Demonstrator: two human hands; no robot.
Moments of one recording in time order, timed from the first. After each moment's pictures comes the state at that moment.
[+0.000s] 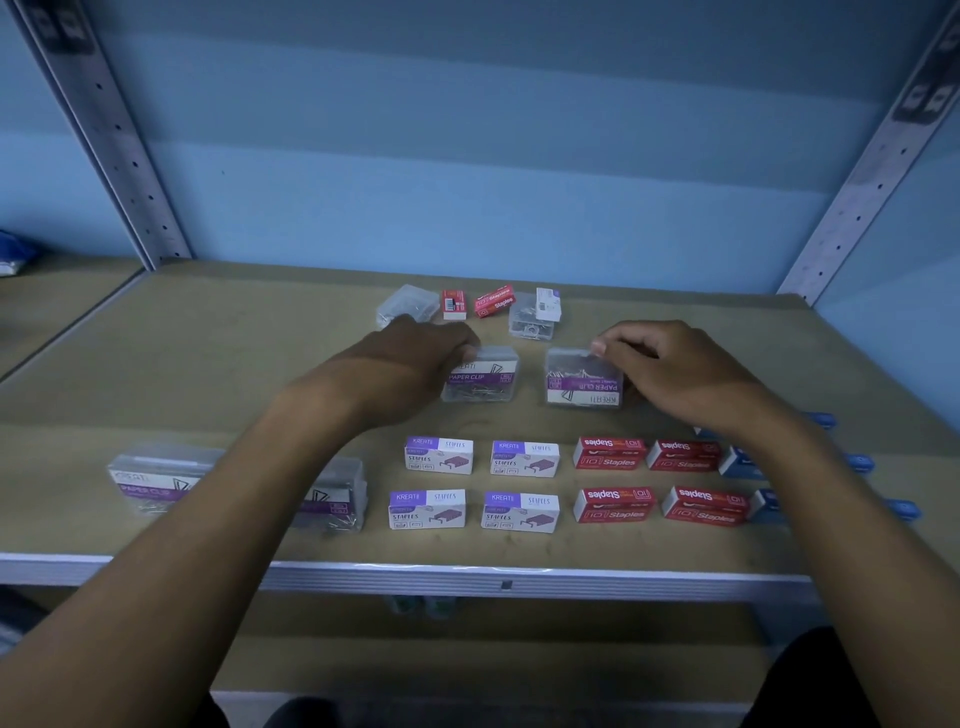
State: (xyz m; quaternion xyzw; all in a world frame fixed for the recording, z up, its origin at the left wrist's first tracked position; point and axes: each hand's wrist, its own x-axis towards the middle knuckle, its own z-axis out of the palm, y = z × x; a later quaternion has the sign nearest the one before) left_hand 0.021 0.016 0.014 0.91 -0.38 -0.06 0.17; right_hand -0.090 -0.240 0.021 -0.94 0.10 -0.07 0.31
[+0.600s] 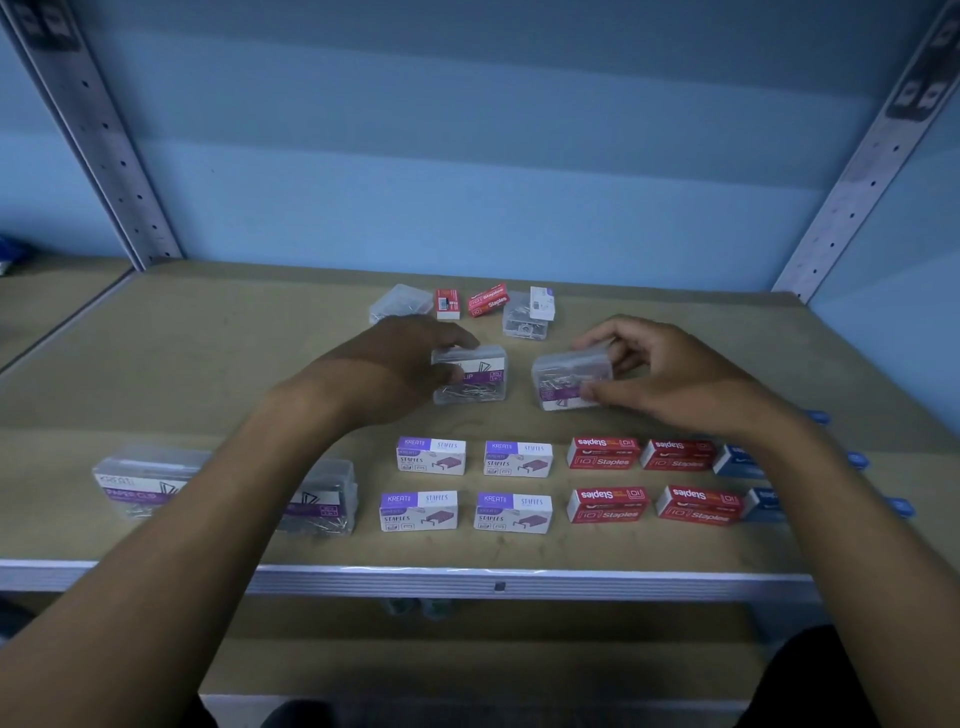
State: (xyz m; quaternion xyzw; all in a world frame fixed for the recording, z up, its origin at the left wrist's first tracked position) left_hand 0.016 0.015 0.023 0.90 -0.38 -0.06 0.20; right_hand -0.095 -0.247 0.020 -0.94 0.05 -0.03 0.35
